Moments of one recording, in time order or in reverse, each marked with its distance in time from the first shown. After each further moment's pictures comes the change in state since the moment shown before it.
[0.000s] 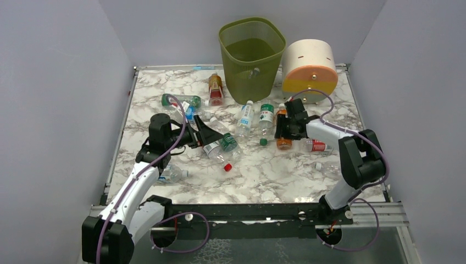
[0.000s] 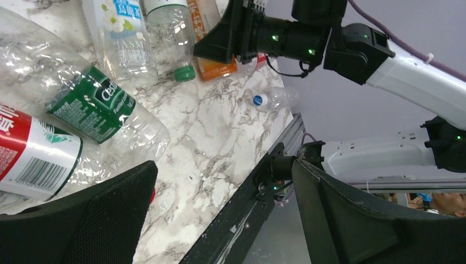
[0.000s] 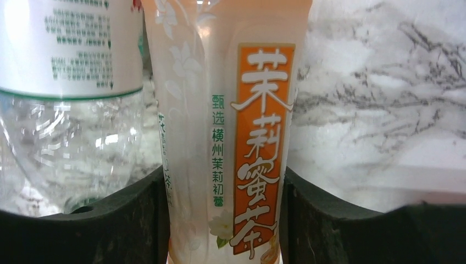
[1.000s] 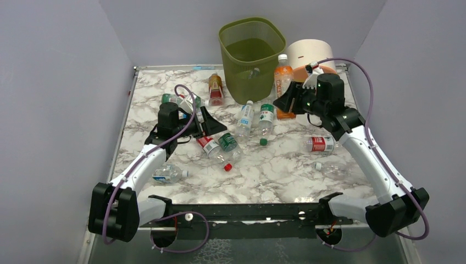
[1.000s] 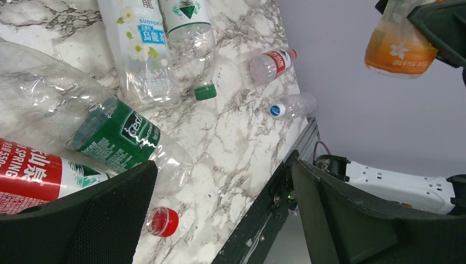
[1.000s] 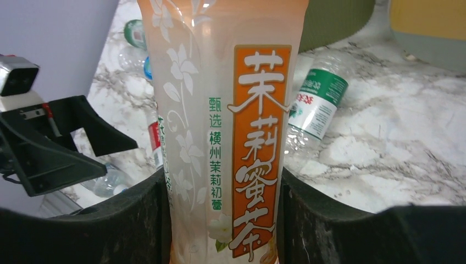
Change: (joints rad) left arm -0.004 0.269 0.102 0.090 0.000 0.061; right arm 0.010 -0.491 0.255 -0.184 -0.265 0.010
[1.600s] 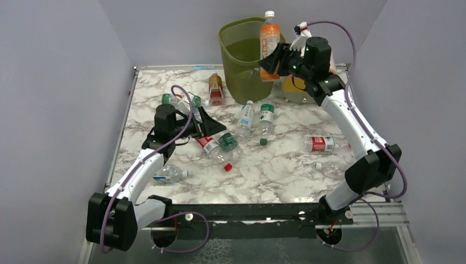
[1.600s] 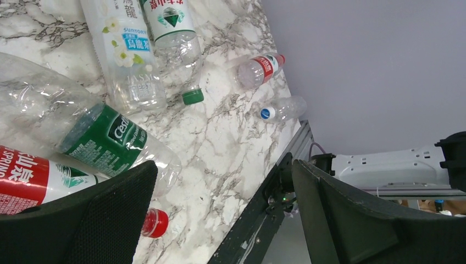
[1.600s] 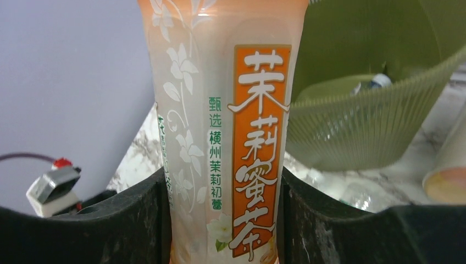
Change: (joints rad) left arm -0.001 -0.068 -0.017 0.010 0.000 -0.021; right arm 0.000 0.379 0.409 0.199 -0.089 0.012
